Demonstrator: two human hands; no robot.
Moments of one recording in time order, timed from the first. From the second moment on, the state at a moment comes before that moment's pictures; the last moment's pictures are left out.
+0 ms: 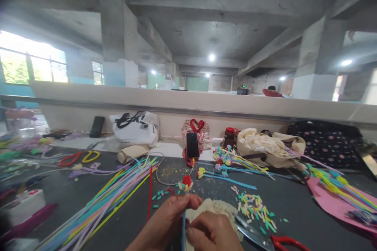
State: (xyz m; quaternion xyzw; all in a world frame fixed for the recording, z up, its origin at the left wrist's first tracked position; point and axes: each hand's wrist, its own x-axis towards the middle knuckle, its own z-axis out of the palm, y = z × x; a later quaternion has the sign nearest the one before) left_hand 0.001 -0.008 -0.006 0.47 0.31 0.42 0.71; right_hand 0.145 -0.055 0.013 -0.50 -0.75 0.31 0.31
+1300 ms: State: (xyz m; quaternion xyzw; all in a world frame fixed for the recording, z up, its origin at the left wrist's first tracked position) left_hand -0.003 -0.007 0.014 0.33 0.30 0.57 0.69; right_hand 0.119 -0.033 -0.001 -0.50 -0.82 0.05 0.28
